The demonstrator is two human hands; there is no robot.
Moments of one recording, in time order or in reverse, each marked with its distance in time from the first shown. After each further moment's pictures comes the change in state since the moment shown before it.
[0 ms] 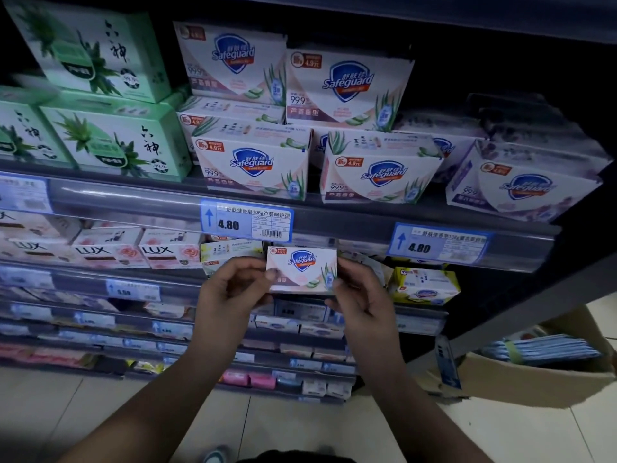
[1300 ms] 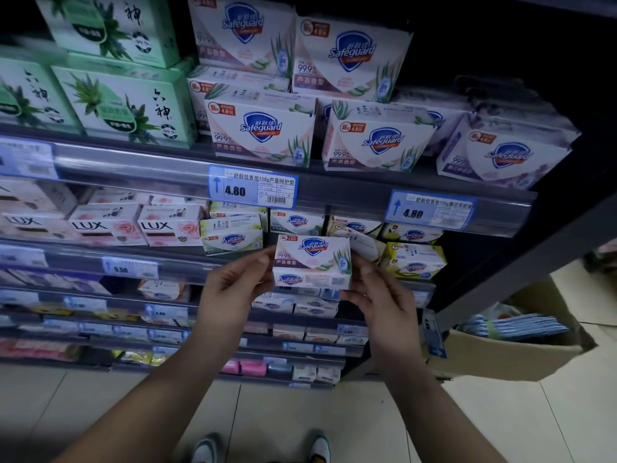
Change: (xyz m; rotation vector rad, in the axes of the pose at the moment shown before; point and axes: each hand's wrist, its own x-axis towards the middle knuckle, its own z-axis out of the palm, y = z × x) left_hand -0.030 0.001 0.000 -0.112 -0.044 -0.088; right_hand -0.033 -0.011 -0.016 0.218 0.073 0.115
